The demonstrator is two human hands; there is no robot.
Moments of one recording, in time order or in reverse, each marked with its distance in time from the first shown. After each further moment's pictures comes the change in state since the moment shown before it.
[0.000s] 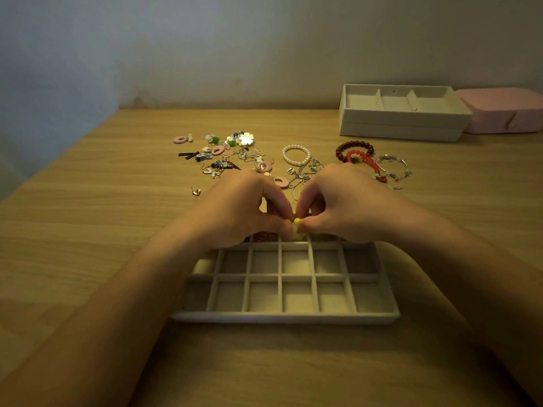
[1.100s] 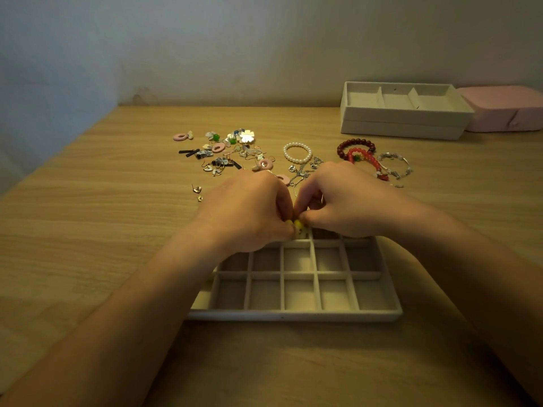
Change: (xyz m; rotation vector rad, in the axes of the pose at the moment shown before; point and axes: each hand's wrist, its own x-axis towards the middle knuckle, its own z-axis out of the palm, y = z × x) left_hand -0.003 0.020 0.008 0.230 0.043 -0.176; right_hand 0.007 0.003 0.003 0.014 -0.022 -0.012
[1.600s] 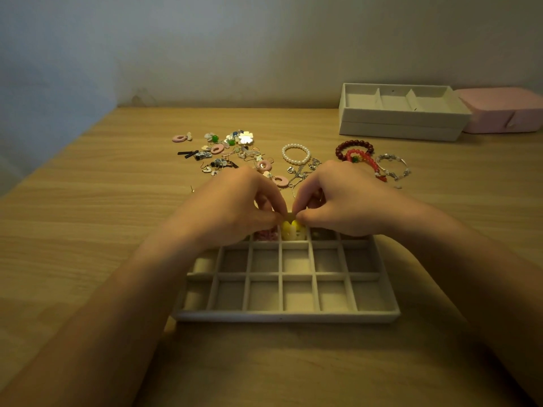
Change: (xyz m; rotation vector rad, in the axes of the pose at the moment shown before) left_hand 0.002 -0.020 -0.008 -0.178 -0.038 0.049; right_hand -0.001 0.001 -0.003 0.072 0.015 0.002
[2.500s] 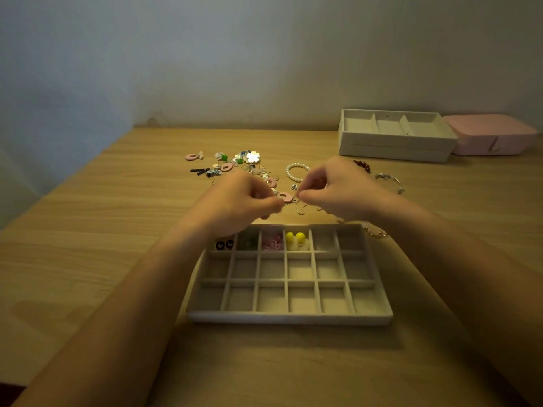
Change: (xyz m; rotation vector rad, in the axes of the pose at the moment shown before) left_hand 0.007 -0.006 -0.012 -0.176 0.065 -0.037; right_hand 0.021 0.005 -0.010 0.144 0.141 0.092
